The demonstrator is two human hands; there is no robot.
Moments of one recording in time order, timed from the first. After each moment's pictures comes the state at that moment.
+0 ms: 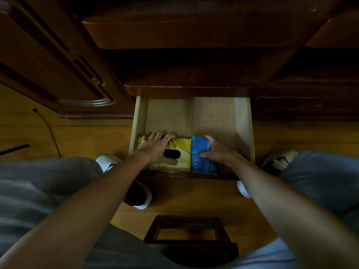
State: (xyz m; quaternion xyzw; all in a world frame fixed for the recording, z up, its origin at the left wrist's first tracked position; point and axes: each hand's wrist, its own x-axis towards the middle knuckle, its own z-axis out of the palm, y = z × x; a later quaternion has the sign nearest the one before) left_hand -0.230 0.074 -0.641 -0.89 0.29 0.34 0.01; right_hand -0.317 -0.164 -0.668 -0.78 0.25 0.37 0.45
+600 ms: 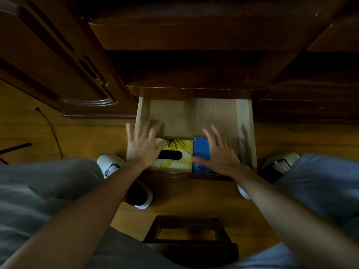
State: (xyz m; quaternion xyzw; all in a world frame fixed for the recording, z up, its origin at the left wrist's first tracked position) left_hand -0.242 0.108 -0.649 -0.98 0.20 0.09 0.01; right_hand -0.343 -0.157 -0.648 -0.94 0.04 0.22 0.27
